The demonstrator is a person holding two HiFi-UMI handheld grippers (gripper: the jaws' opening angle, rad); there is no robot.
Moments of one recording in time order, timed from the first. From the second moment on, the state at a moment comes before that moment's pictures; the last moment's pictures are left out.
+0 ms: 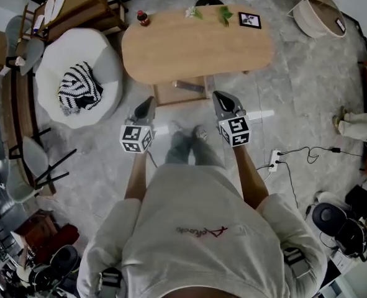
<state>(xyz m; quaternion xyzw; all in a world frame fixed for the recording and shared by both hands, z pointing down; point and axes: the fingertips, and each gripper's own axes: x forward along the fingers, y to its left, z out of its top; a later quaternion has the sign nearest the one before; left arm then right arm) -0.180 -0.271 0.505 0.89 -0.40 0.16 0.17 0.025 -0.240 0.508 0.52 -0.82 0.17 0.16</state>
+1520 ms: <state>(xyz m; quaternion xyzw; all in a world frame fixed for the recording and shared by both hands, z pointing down) -0.290 -0.229 0.821 0.85 -0.42 0.23 0.23 0.001 -0.217 0.808 0.51 -0.80 0.23 0.22</state>
